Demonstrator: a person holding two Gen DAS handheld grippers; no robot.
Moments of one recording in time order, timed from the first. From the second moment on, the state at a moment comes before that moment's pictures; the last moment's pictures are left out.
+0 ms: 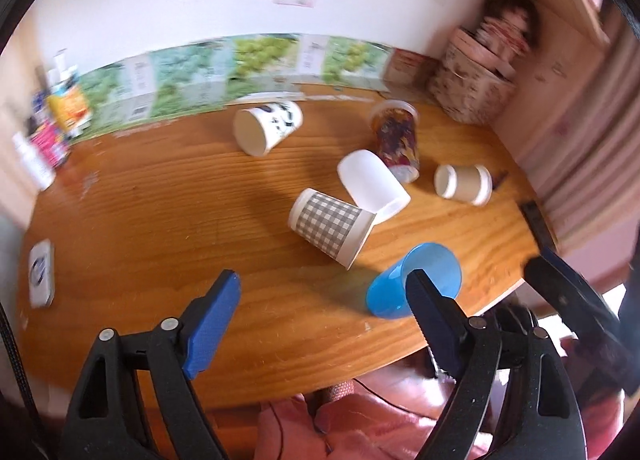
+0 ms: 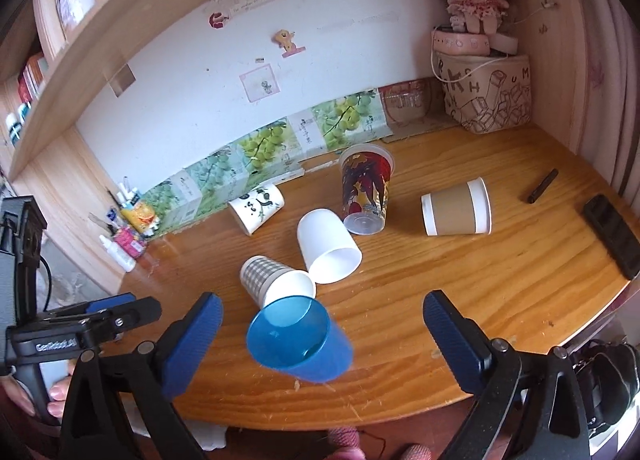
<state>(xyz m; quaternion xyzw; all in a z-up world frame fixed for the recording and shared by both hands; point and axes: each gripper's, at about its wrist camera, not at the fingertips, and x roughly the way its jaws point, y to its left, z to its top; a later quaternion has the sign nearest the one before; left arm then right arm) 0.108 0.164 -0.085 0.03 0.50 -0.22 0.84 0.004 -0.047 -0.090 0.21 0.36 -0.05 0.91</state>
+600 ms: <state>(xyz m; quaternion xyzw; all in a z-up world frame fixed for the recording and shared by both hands) 0.015 0.146 -0.005 -0.04 0.36 -0.11 0.93 -0.060 -0.064 -0.012 0.15 0.32 0.00 0.94</state>
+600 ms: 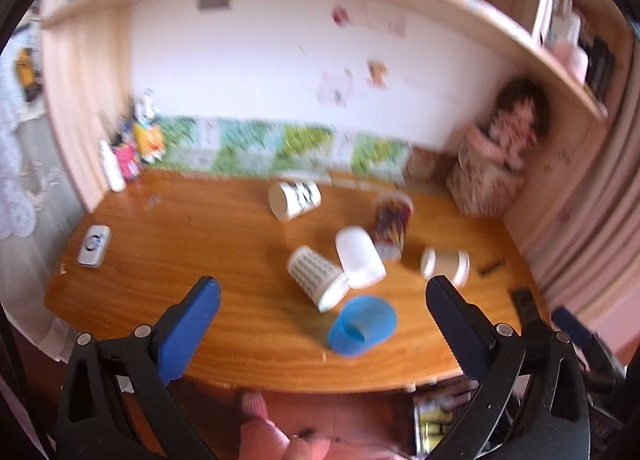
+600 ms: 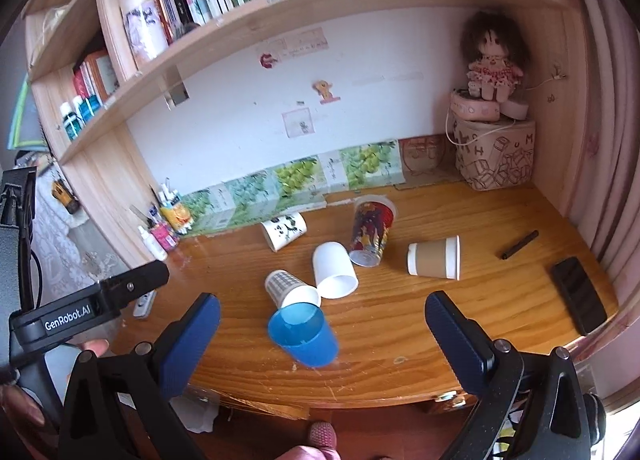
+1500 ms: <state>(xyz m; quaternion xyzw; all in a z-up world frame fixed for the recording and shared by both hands) -0.052 0.099 0.029 -0.02 0.16 -0.03 0.99 -0.093 -0.095 0.027 0.10 0.17 -0.01 0.98</state>
